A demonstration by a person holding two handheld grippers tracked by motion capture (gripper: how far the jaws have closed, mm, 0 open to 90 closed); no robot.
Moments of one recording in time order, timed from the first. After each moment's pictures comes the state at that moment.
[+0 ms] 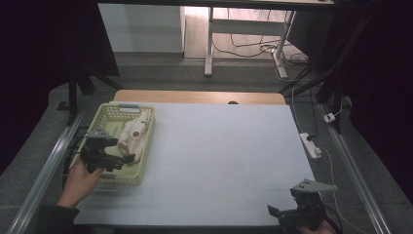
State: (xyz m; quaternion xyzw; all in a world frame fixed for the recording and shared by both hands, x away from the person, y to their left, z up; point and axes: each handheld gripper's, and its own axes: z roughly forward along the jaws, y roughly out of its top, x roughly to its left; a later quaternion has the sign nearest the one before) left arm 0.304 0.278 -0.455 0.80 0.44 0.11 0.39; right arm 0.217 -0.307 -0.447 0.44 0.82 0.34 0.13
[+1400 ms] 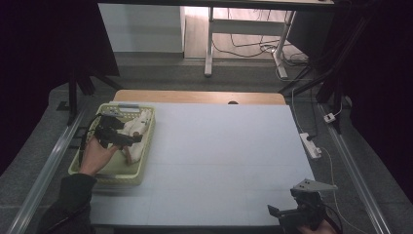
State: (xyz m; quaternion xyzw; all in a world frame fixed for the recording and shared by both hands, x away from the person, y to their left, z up) left arm 0.385 0.276 -0.465 0.80 0.47 0.12 0.36; right arm 0.217 -0.307 -0.447 0.44 0.82 0.34 0.12
